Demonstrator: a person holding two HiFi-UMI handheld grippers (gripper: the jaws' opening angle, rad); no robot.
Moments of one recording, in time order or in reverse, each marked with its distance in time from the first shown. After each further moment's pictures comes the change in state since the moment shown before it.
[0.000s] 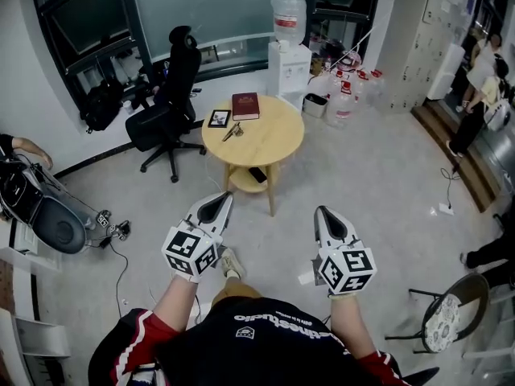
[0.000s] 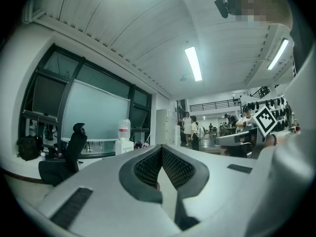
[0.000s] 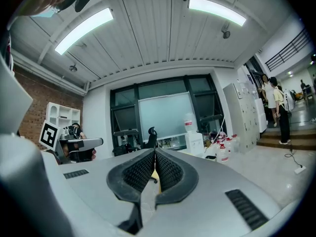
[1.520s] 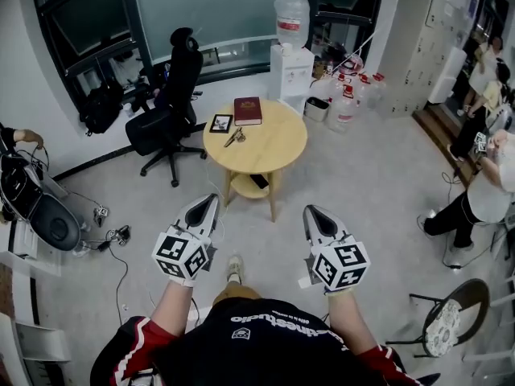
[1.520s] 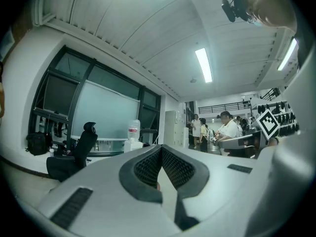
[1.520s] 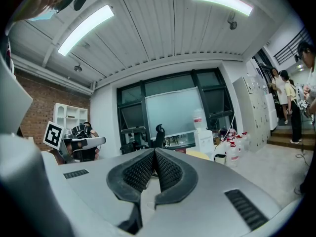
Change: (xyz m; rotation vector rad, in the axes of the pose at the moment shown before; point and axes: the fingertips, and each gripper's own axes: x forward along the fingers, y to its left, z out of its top) left arm -0.007 0.059 -0.006 -0.052 -0.016 0.105; right arm 0.055 0.022 -0.005 -0.007 0.036 0.101
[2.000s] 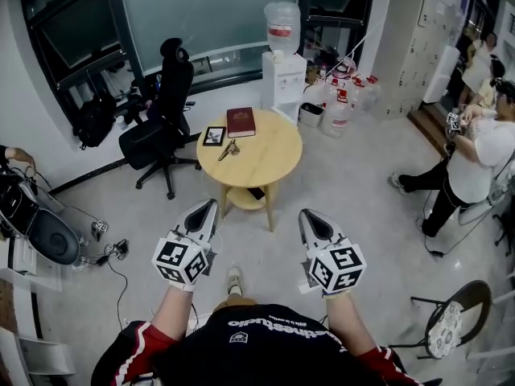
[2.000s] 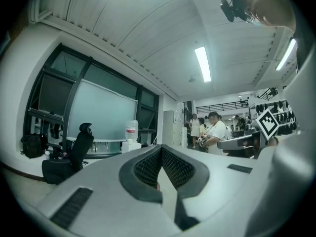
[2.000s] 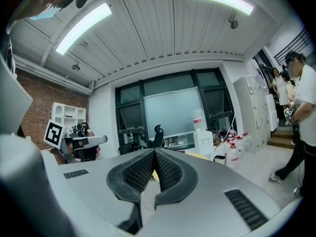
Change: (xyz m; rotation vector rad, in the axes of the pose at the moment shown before) left arm 0.055 0.014 0.012 0.015 0.004 -0.033; right arm 0.039 -0.027 0.018 -0.002 -0.001 -0.010
